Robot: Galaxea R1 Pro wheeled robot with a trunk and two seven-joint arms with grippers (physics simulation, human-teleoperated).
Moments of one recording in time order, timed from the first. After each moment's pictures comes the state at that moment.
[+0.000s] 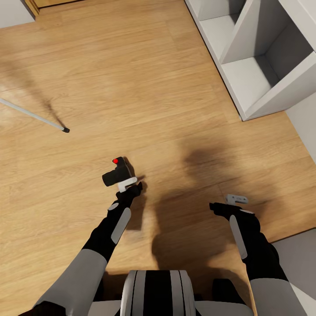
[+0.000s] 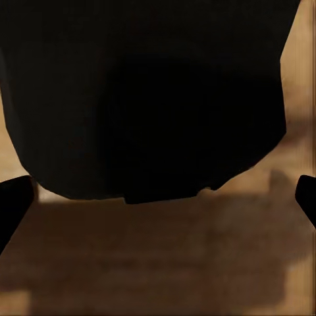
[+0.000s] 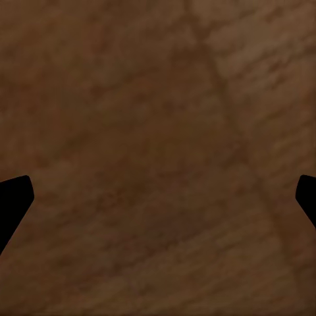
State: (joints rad) left arm -0.77 -0.17 -0.14 -0.90 0.39 0.11 0.27; right arm -0.58 -0.01 -0.12 -1.31 -0.09 0.75 -0.12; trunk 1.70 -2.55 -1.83
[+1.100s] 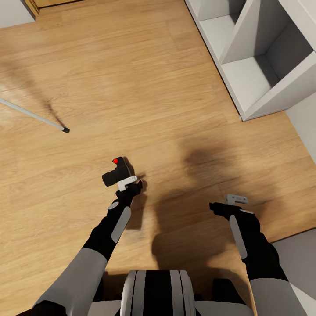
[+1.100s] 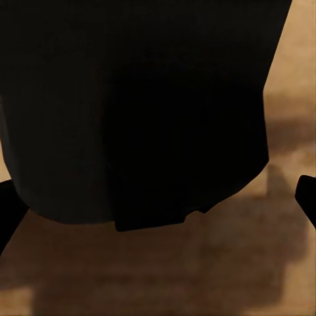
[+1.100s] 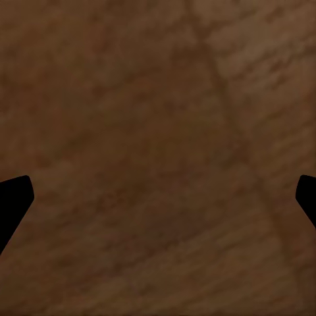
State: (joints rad) left arm -0.77 -0.17 -0.14 -0.91 0.39 0.10 0.27; right arm -0.58 -0.01 -0.12 -1.31 -0.09 0.75 -0.12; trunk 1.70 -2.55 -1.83
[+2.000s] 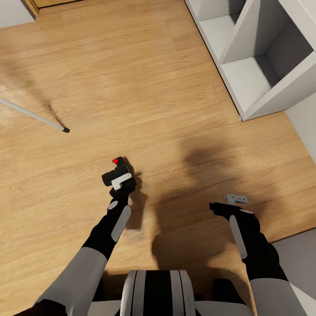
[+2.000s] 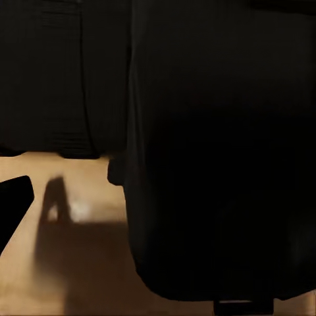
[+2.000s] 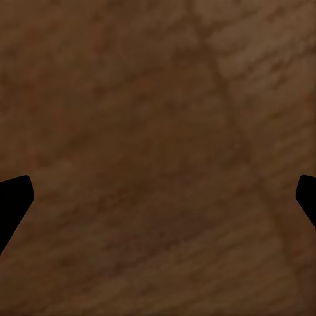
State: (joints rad) left arm -0.78 -0.17 -0.14 -0.92 0.38 0.00 0.41; right arm -0.58 -0.01 -0.12 -1.31 -0.09 0.75 -0.12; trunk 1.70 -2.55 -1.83
